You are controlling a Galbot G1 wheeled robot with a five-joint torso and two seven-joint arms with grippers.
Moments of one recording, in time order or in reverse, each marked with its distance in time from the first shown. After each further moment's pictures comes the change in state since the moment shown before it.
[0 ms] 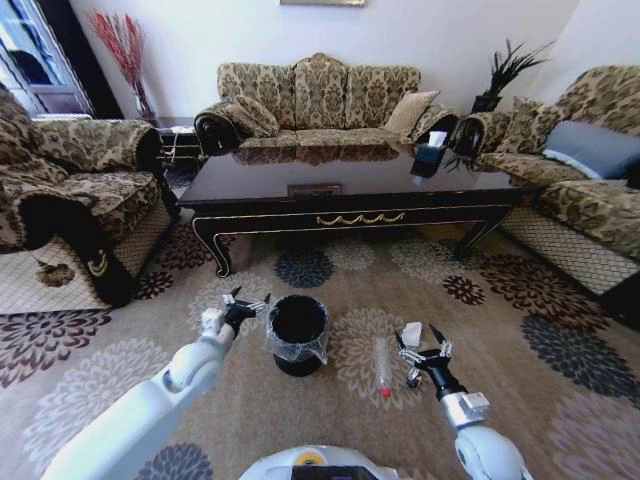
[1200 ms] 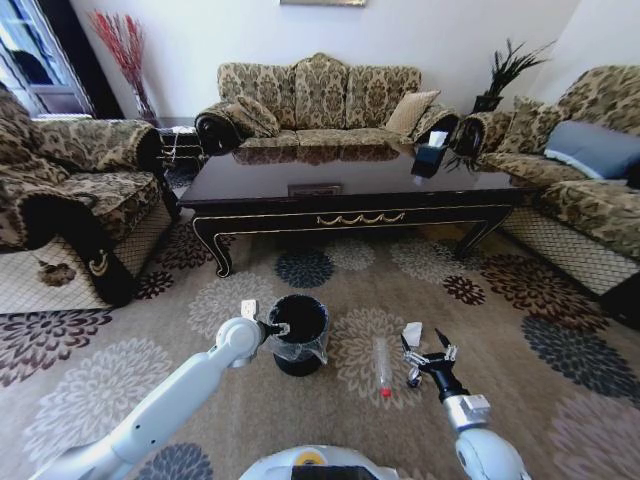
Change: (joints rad) left arm -0.221 -0.185 0.140 0.198 -0.572 0.378 -0.471; right arm 0.008 0.009 0.011 -0.030 -0.002 -0.001 0.019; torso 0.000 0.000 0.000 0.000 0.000
